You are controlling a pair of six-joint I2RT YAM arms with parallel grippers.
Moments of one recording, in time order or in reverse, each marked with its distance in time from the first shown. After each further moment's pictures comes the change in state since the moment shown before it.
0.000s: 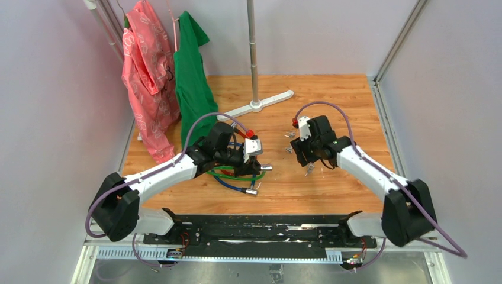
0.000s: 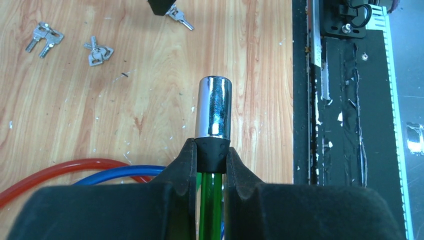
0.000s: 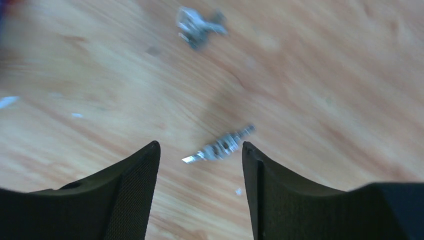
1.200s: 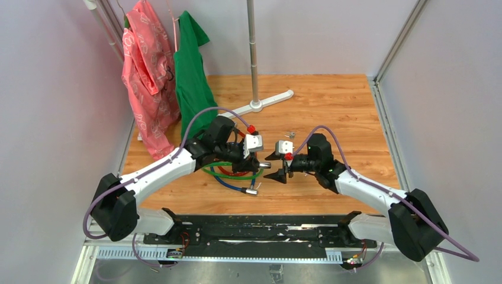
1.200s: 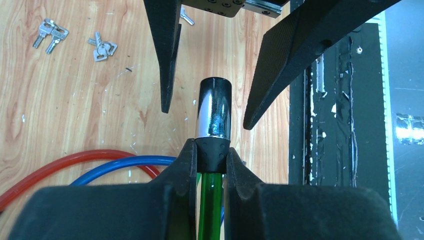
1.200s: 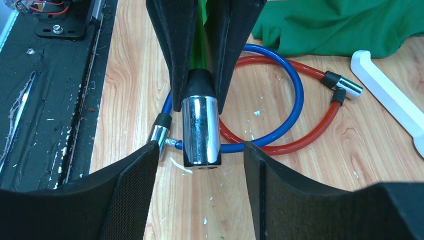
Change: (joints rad) left arm 0.008 0.000 0.116 -0.181 0.005 0.052; right arm 0.164 -0.174 -0.342 0.829 -0.893 -0.314
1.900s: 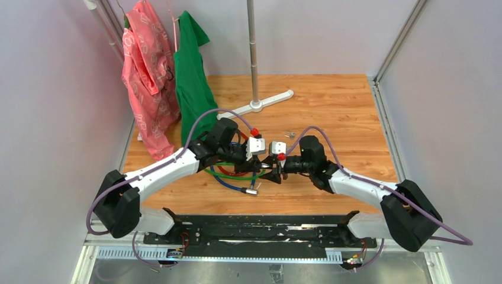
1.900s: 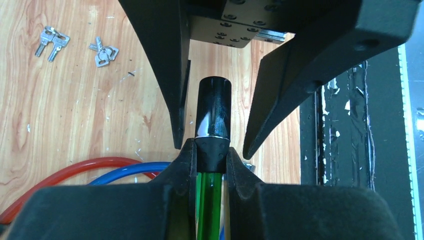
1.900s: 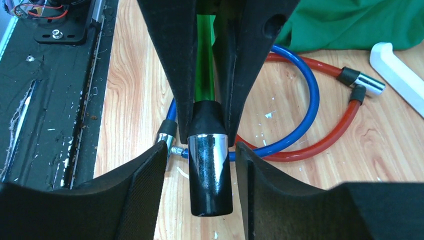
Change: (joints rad) left arm -0.022 0.032 -0.006 0.029 -0.025 0.047; right arm 0.060 0.072 0.000 0.081 0.056 0.064
